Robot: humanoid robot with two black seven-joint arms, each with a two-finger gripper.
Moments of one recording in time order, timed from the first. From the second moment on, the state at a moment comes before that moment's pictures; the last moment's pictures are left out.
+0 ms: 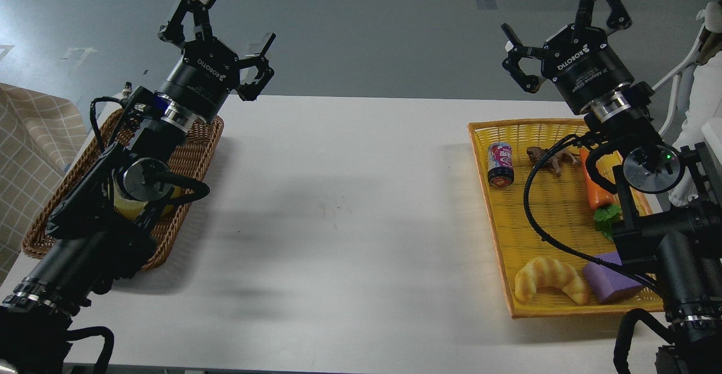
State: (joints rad) left arm -0.51 0.26 -1.23 -1.07 0.37 -0.49 -0.23; right arm 0.61 -0.03 1.57 1.02 -0.46 0.49 -0.21
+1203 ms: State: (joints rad) left arm -0.50 0.24 -1.23 -1.08 0.36 -0.49 -0.24; right arm 0.59 -0.03 1.62 1.03 -0.39 0.49 -0.21
